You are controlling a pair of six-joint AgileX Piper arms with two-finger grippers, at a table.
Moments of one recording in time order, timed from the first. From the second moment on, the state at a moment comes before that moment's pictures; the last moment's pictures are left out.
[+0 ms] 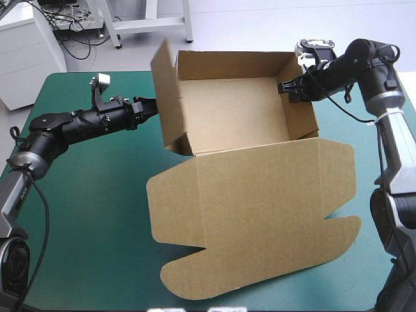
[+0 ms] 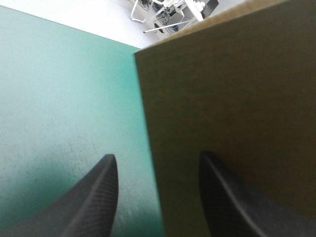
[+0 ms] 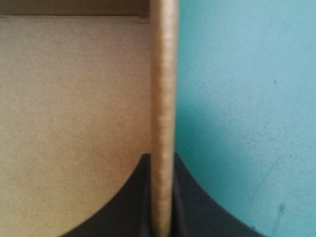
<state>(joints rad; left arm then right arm) 0.01 1.58 -1.23 -1.53 1.00 0.91 0.10 1.89 -2.05 0.35 1.24 -0.18</state>
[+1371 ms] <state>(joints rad) -0.19 1.59 -1.67 -0.92 1.07 0.46 0.10 1.89 -2.05 0.32 1.24 -0.07</state>
